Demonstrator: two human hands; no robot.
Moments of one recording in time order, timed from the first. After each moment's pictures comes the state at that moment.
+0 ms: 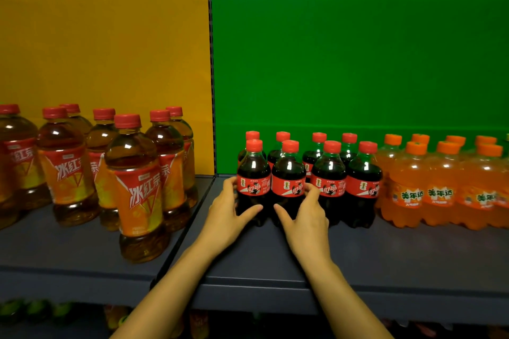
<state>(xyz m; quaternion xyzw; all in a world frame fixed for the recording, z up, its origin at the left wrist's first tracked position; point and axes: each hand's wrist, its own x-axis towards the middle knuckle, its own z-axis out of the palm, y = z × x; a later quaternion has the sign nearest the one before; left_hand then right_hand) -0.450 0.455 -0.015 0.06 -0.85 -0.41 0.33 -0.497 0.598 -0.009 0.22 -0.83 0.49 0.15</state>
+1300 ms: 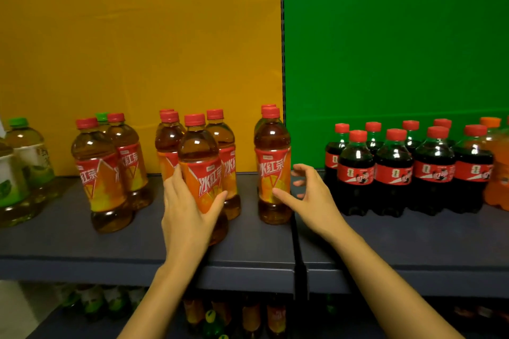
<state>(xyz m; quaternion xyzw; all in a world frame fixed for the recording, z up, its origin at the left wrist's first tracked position) -0.289 0.300 0.000 0.25 -0.81 -0.20 0.49 -0.427 0.457 0.004 0.36 -0.77 0.53 0.06</state>
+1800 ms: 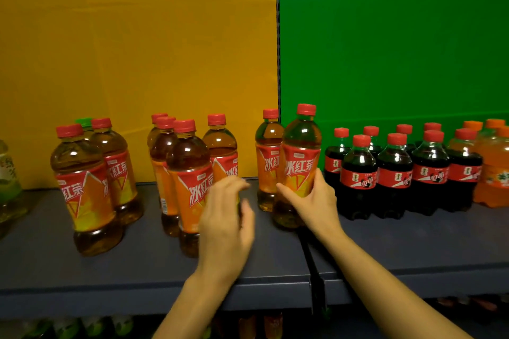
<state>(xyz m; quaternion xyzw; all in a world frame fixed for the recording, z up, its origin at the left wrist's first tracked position) -0.311 0.310 -0.002 -0.04 -0.78 -0.15 0.61 -0.432 0.429 -0.001 0.25 -0.77 0.57 0.15</state>
